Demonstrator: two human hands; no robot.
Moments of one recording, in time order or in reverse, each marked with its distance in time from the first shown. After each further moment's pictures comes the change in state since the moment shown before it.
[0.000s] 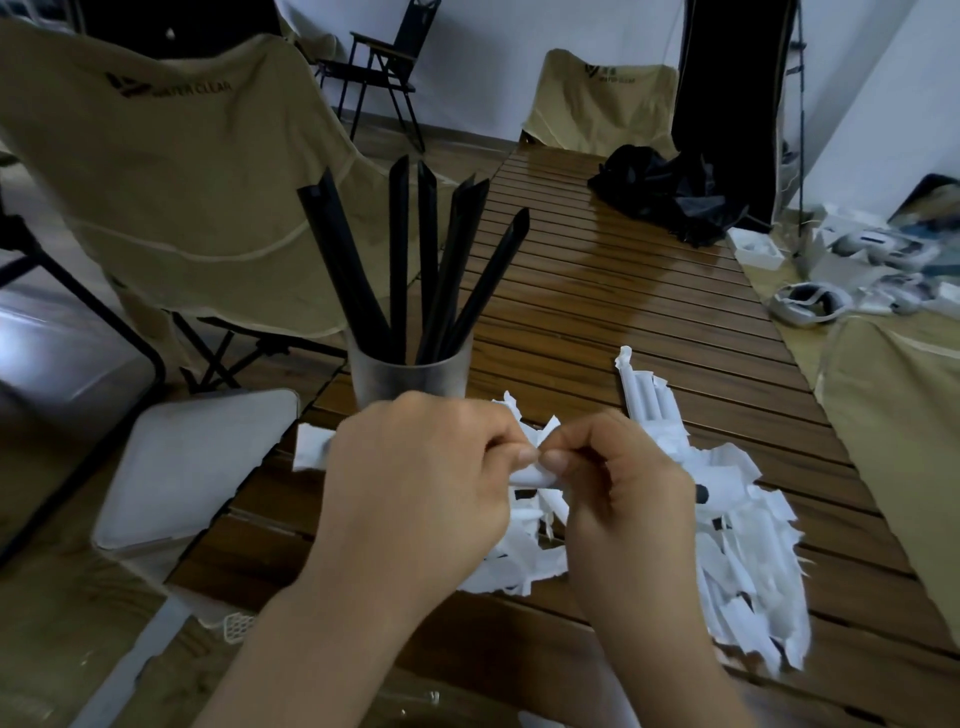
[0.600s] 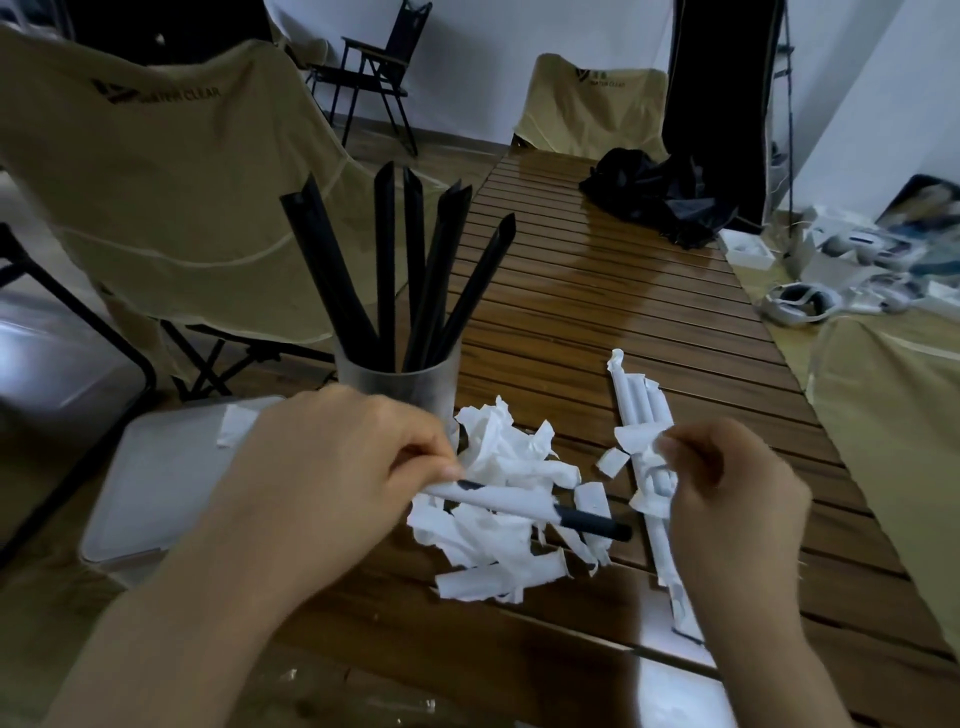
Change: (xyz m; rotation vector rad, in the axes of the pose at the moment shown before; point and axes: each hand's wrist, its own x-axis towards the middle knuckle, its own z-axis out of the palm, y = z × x) left_hand 0.005 -0.034 -0.026 0.044 -0.202 -0.008; right_hand 0.017 0.040 -0.046 -0.268 0.165 0.238
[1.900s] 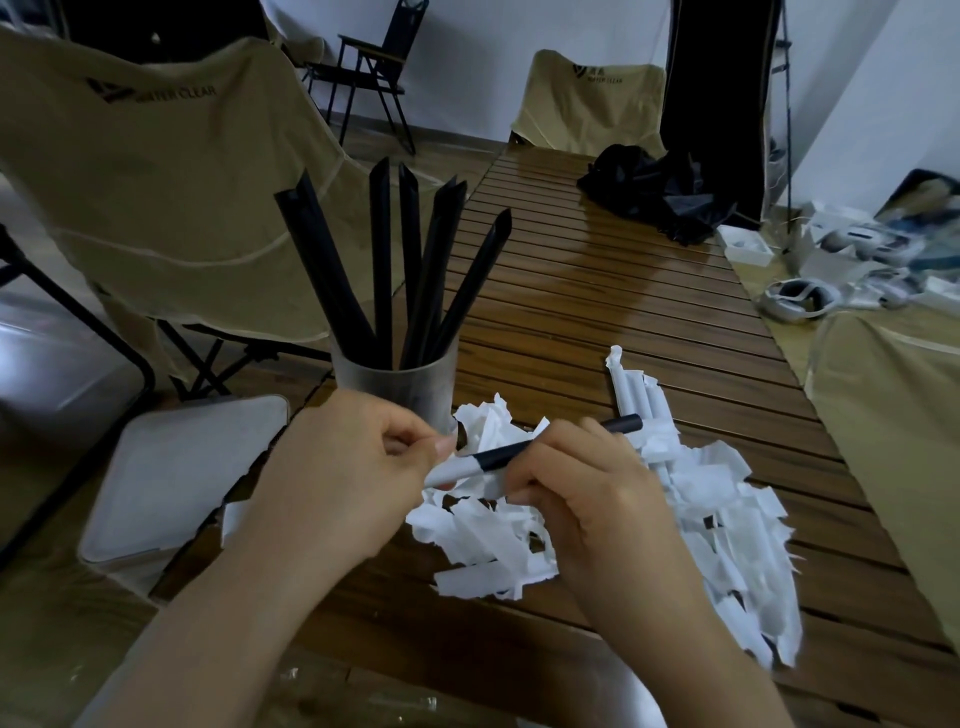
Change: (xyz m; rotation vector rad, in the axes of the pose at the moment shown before) left_hand 0.004 0.000 0.025 -0.359 -0.007 -0.366; right_hand -0.021 -0.032 0.024 -0.027 -0.293 -0.704
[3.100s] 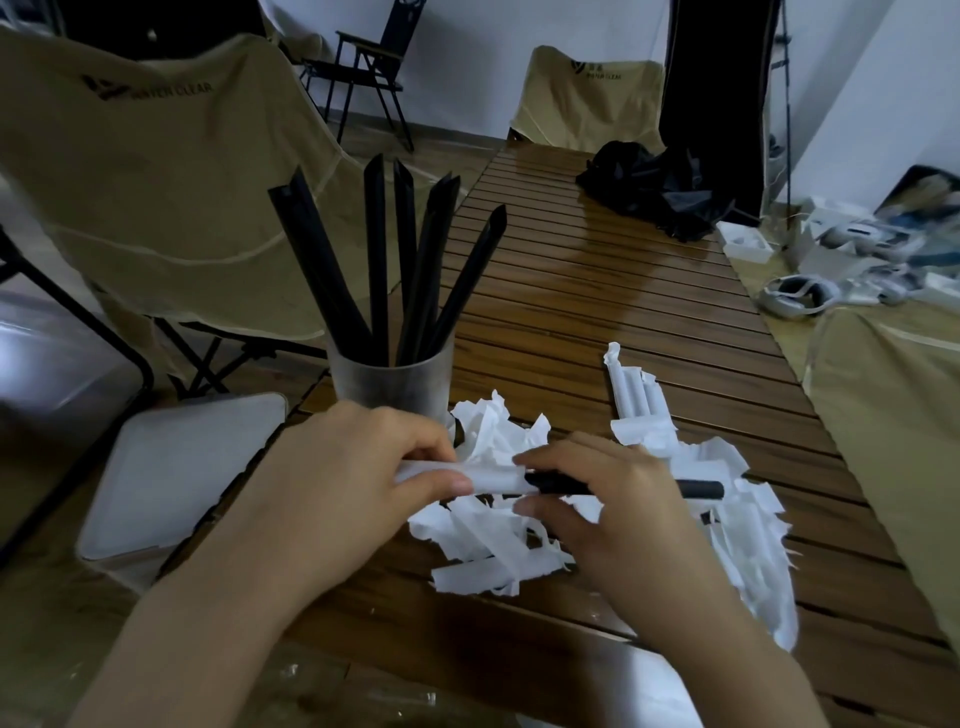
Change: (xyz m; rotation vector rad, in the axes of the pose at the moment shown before) left_hand -0.001 -0.003 -0.009 0.262 -0.136 0.320; right_hand -0.008 0.012 -0.010 0.107 -0.198 0.266
